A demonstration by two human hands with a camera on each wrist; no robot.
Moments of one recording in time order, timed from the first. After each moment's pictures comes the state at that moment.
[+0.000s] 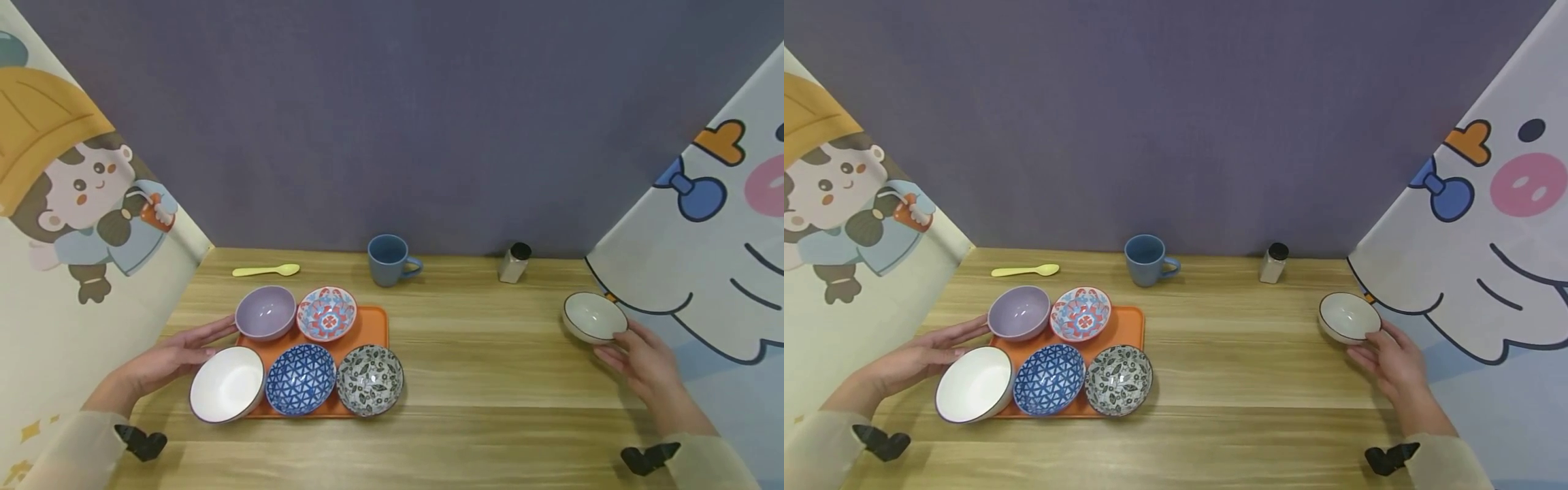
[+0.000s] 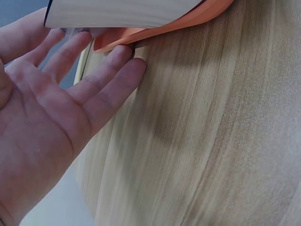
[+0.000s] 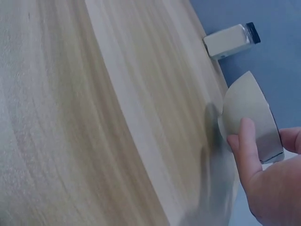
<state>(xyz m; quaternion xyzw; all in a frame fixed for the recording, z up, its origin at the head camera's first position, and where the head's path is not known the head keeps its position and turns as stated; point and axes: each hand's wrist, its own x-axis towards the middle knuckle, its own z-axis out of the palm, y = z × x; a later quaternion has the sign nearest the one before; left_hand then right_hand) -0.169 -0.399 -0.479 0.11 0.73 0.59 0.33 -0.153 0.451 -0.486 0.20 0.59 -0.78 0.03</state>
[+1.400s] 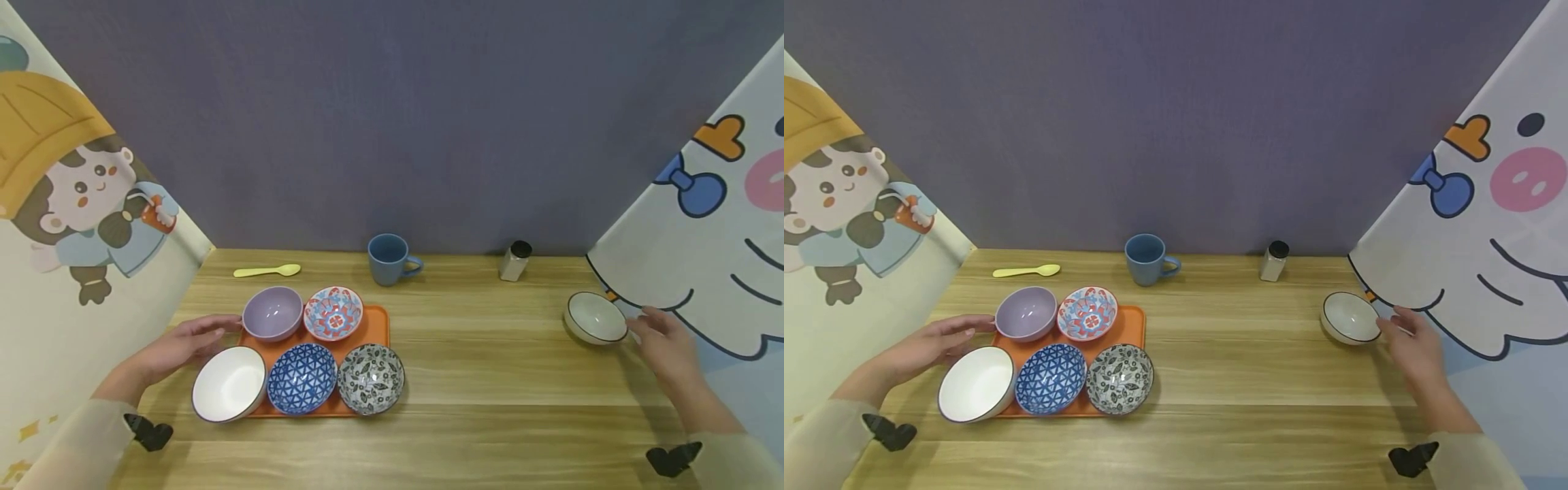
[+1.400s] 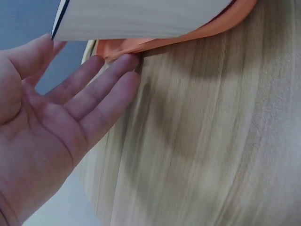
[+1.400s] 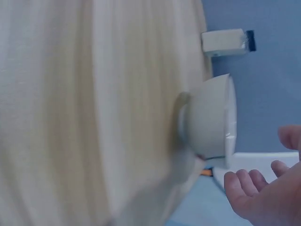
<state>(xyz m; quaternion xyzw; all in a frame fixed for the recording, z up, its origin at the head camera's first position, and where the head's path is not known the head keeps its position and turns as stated) -0.181 -0.392 -0.475 0.07 0.79 0.53 0.28 -0.153 0.452 -0.455 0.21 0.88 -0.42 -0.02</state>
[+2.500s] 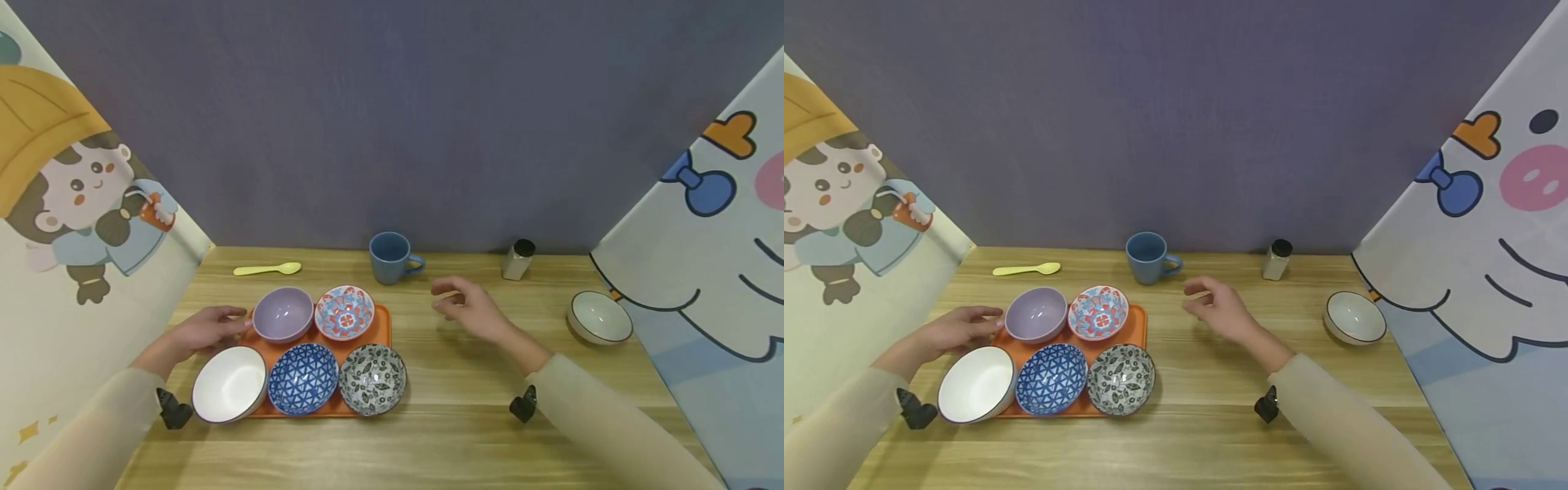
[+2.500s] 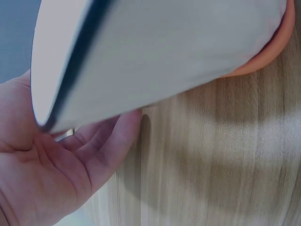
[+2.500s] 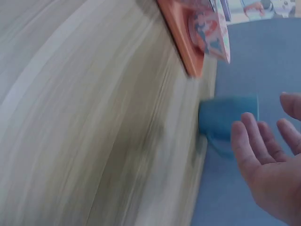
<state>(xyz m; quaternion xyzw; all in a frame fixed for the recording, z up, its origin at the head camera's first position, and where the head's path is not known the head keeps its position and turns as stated) -0.214 -0.358 -0.477 -0.02 0.85 0.45 0.28 -0.224 0.179 -0.441 -0.18 0.82 -0.53 0.10</state>
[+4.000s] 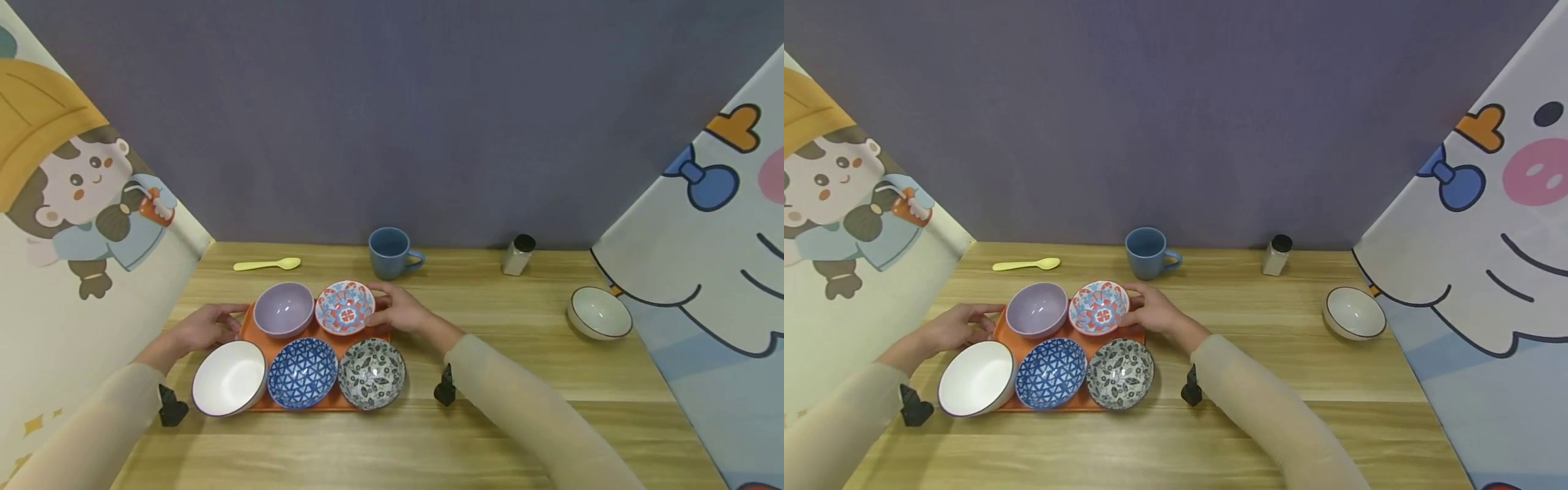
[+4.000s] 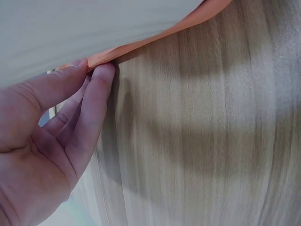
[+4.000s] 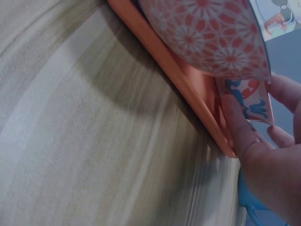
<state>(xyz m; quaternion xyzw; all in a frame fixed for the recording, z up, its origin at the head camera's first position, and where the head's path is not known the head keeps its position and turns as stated) -0.216 -0.369 -0.487 0.03 0.86 0.43 0.26 -0.252 0.055 -0.491 -0.08 0.72 -0.63 0.28</state>
